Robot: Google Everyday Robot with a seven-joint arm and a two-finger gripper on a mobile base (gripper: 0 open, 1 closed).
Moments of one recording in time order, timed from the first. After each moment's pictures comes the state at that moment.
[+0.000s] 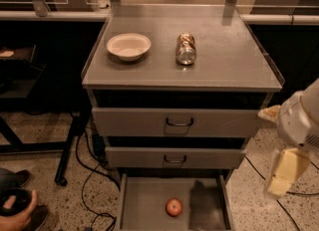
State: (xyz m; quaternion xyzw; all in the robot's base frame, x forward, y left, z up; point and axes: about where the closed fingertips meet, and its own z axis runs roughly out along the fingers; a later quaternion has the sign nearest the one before) arm 0.387 -0.224 0.834 -0.61 0.78 0.05 0.12
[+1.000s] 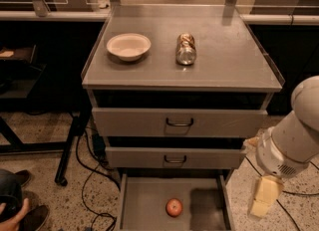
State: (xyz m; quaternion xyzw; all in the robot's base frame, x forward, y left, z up) arm 0.375 -0.221 0.733 -0.61 0.79 0.08 0.08
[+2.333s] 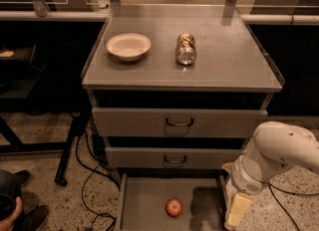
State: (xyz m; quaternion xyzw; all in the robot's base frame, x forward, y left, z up) arm 0.395 -0.206 0.578 -0.62 0.77 0.14 0.07
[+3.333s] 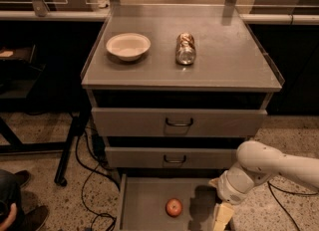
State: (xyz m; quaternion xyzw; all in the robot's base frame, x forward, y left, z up) arm 0.397 -0.185 0.464 -0.61 0.76 0.22 0.06
